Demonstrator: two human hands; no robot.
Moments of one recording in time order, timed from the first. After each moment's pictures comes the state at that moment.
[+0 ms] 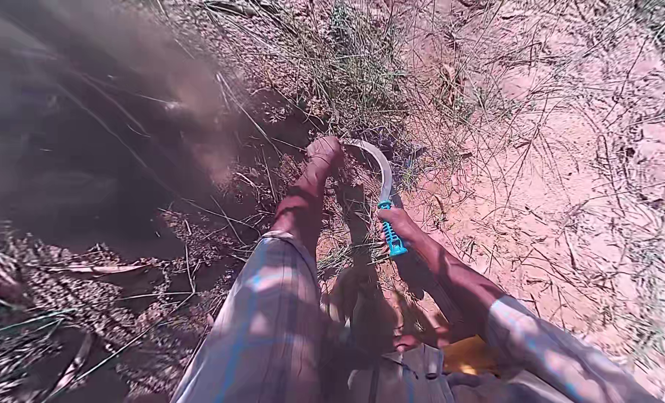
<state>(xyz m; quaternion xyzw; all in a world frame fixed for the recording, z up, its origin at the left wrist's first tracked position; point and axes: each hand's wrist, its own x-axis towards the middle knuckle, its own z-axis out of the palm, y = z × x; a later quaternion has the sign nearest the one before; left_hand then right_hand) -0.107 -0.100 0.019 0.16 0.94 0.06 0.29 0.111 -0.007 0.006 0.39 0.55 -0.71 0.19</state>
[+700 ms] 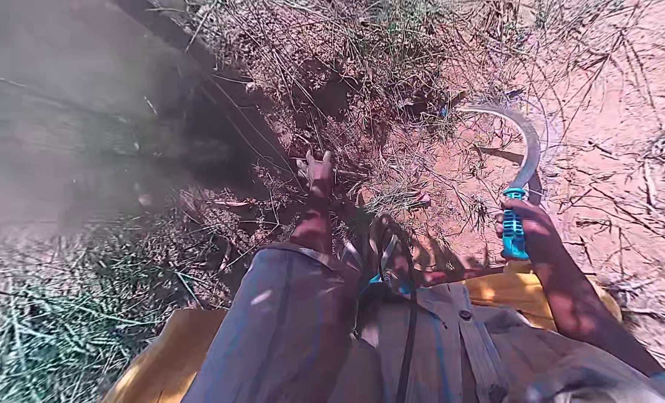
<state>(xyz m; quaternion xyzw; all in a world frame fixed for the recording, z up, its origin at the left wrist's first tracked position) -0.010 -0.254 -0.018 -0.16 0.93 0.31 0.13 0.305 0.053 0.066 0.44 0.53 -0.72 -0.01</state>
